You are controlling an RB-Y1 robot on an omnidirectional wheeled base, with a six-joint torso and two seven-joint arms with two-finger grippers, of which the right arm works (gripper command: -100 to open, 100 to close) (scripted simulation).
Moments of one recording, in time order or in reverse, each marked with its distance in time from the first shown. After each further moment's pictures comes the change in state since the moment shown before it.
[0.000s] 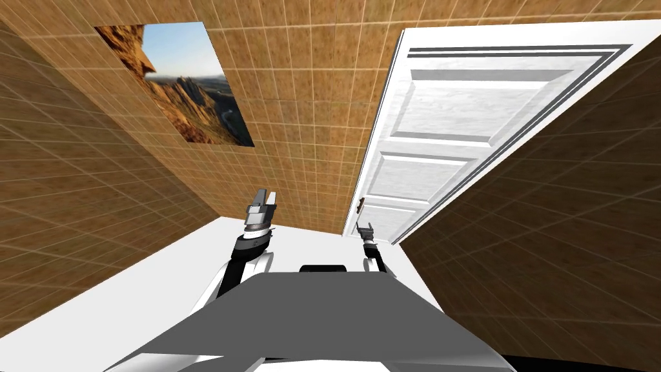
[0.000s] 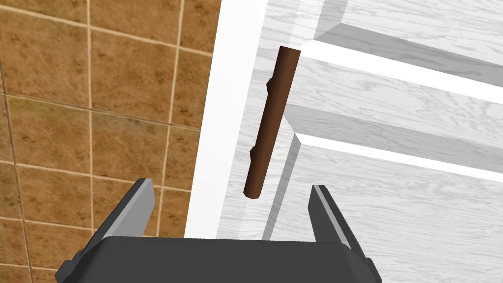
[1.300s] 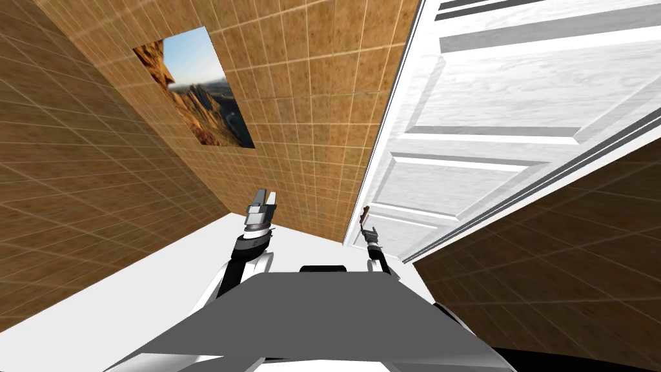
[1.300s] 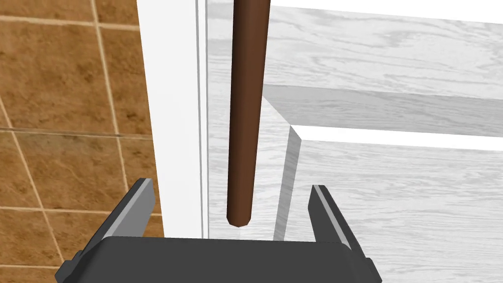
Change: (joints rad) arm -0.064 -0.038 0.028 0.185 -0.094 -0.030 -0.186
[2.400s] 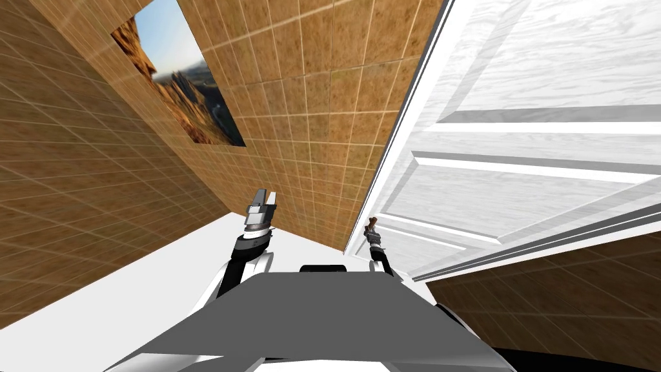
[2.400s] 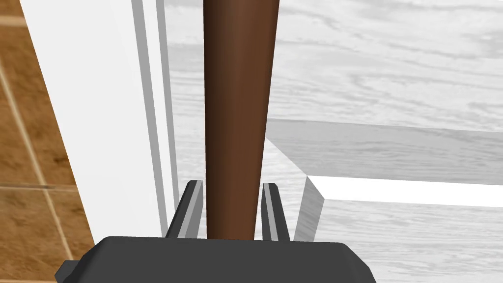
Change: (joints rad) arm 0.001 -0.007 -0.027 0.031 -0.007 -0.013 -0.017
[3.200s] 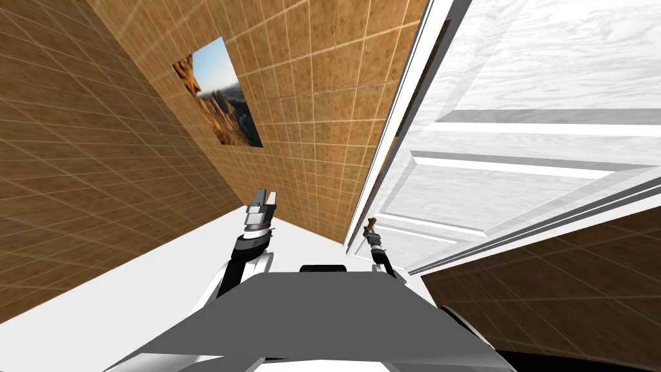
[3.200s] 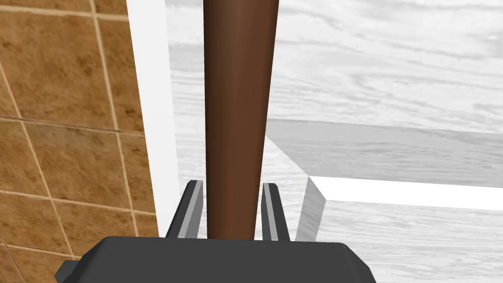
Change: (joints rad) arm 0.022 -0.049 0.073 -0.015 0.030 -0.025 -0.072
